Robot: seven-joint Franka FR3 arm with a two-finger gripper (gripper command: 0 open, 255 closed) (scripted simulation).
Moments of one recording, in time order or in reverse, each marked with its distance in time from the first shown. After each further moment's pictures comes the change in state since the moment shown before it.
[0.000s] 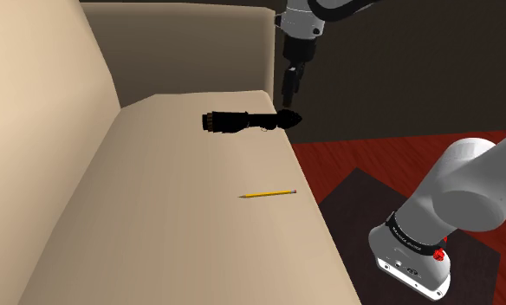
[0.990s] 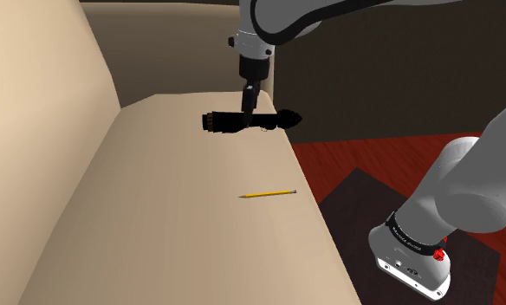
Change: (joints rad) arm 0.071 0.282 0.053 0.160 0.061 0.123 -0.088
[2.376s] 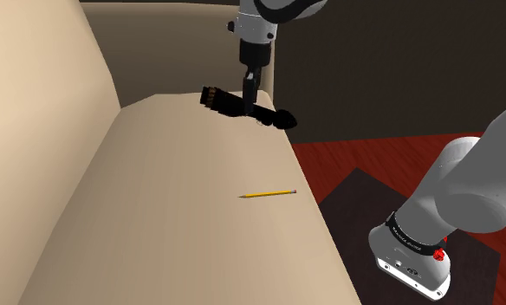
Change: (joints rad) arm -0.001 -0.014 -0.002 0.070 -0.001 -0.084 0.004
